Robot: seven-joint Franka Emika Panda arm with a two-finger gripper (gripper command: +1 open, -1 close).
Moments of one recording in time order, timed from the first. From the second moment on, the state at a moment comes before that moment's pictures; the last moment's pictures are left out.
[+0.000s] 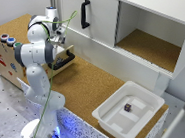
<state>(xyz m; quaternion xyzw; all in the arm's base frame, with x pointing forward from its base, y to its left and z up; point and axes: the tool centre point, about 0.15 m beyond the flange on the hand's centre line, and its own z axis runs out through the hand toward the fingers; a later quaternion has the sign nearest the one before) 0.366 0.311 0.348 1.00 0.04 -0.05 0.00</state>
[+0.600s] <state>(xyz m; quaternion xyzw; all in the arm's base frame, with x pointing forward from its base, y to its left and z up) 0.377 0.299 0.353 1.00 -0.06 -0.05 0.00</state>
